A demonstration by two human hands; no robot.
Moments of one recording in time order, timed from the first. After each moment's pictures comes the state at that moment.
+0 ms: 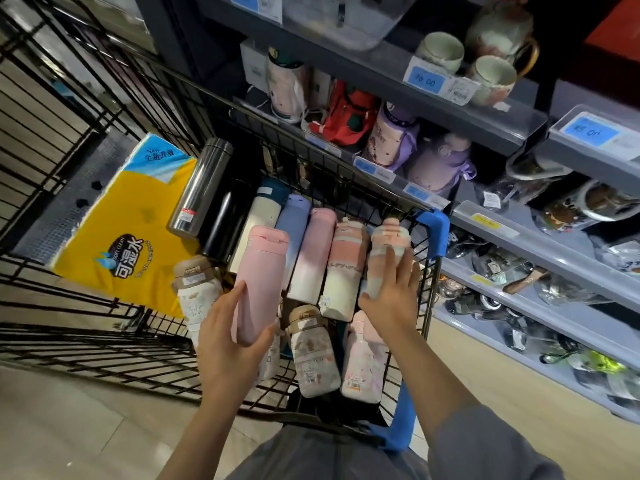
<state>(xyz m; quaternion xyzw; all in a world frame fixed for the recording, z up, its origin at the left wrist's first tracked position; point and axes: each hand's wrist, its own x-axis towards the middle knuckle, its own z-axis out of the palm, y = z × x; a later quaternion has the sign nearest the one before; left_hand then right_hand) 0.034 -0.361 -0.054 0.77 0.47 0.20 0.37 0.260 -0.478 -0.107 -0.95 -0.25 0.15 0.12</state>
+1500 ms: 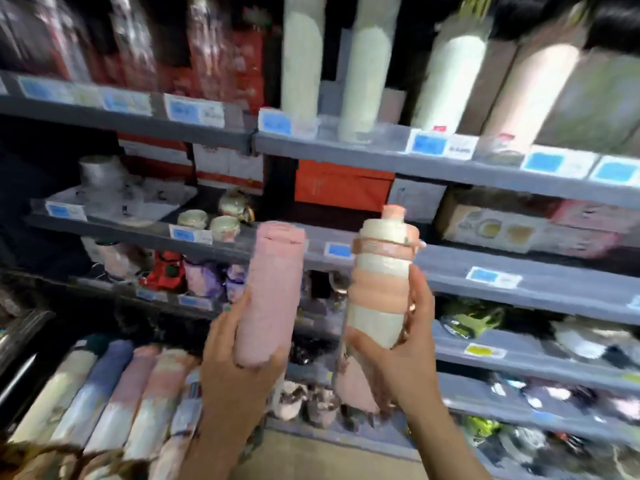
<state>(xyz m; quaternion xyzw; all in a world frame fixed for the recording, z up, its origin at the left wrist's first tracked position) 0.257 -0.618 0.093 0.76 0.17 0.42 0.46 0.358 -0.787 0.131 -0.73 -0.24 -0.06 0.63</state>
